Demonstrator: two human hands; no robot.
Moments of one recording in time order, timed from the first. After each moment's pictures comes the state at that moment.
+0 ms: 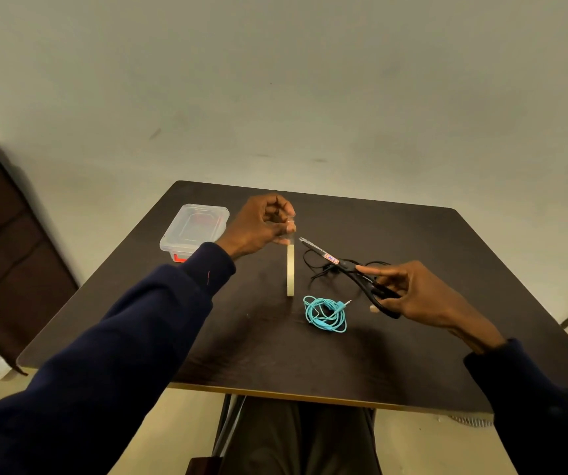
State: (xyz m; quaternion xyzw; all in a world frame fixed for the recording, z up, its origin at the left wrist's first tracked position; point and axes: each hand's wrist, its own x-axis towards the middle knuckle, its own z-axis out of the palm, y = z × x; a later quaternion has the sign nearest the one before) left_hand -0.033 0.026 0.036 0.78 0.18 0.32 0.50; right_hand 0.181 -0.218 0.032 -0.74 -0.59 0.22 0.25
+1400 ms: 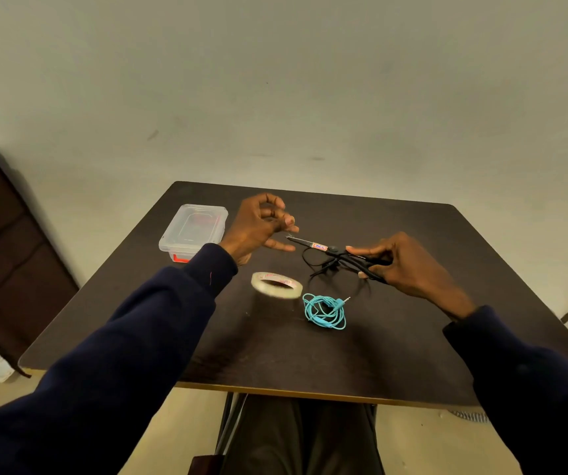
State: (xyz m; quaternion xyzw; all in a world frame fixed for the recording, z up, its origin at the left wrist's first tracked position) left_hand -0.029 0.013 0.034 0.65 0.21 0.34 0.64; right_hand 0.176 -0.190 0.053 -0.76 -0.59 0.11 0.25
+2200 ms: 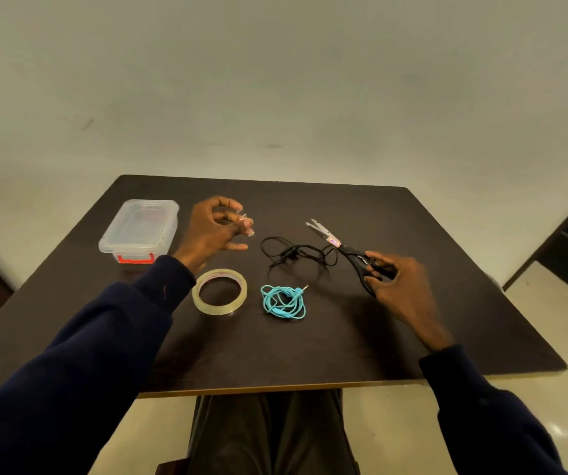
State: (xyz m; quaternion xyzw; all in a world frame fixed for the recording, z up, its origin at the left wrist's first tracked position) left_hand -0.020 -0.001 0.016 0.68 0.27 0.36 0.58; right_hand 0.203 -0.255 -0.010 -0.82 -0.42 0.02 0.38
